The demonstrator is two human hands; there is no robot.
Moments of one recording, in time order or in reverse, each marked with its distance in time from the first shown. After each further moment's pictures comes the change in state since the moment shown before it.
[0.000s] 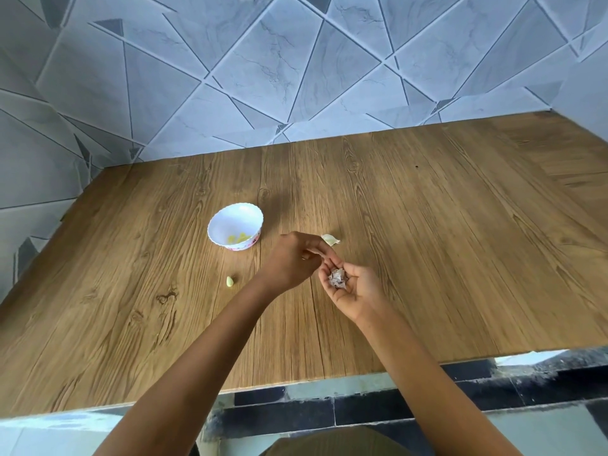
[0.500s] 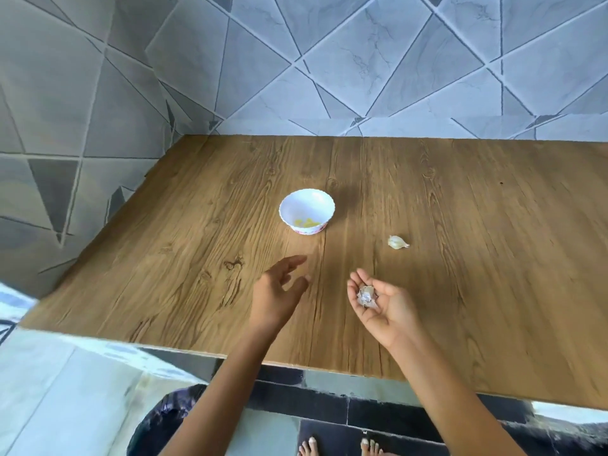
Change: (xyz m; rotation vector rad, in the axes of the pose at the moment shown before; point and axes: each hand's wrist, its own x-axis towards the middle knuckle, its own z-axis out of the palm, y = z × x) left_hand -0.103 -0.059 -0.016 -0.261 0.497 -0.403; right_hand -0.010 0.049 0.005 -0.172 0.017 0.033
